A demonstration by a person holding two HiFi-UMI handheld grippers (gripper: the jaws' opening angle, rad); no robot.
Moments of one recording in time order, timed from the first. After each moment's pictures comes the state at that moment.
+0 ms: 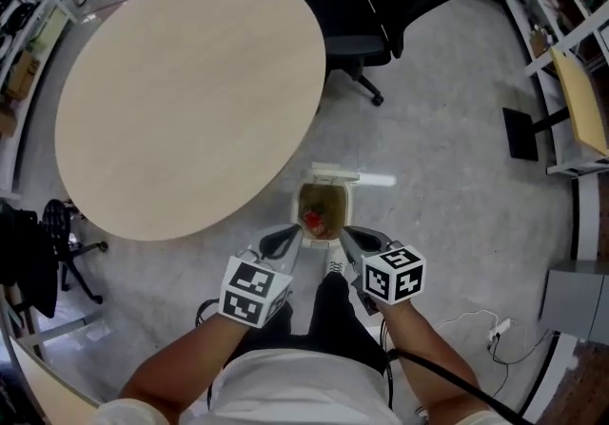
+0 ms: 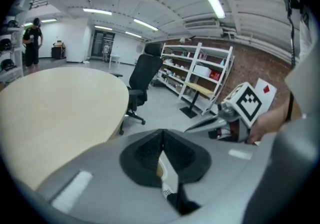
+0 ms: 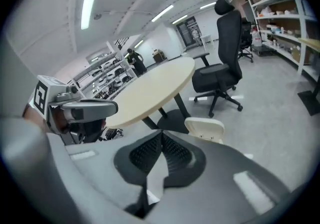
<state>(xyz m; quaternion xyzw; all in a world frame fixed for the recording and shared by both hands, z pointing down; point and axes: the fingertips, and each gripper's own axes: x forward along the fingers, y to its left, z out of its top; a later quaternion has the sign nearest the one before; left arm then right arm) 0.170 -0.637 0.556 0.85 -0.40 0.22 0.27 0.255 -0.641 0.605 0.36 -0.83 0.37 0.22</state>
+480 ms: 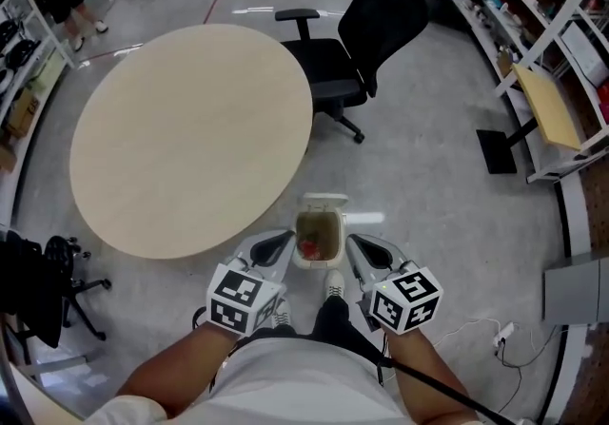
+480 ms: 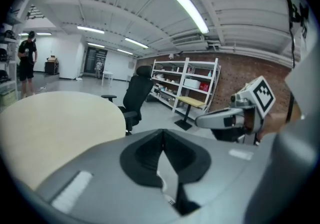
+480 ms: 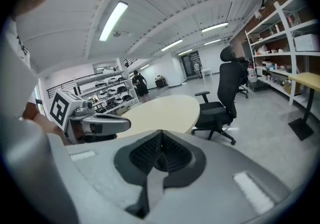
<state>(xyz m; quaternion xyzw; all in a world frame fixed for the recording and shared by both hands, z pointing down) 0.150 -0.625 0.458 0.89 -0.39 0.16 0.19 0.251 -0.621 0.451 0.43 -0.86 0.24 0.13</state>
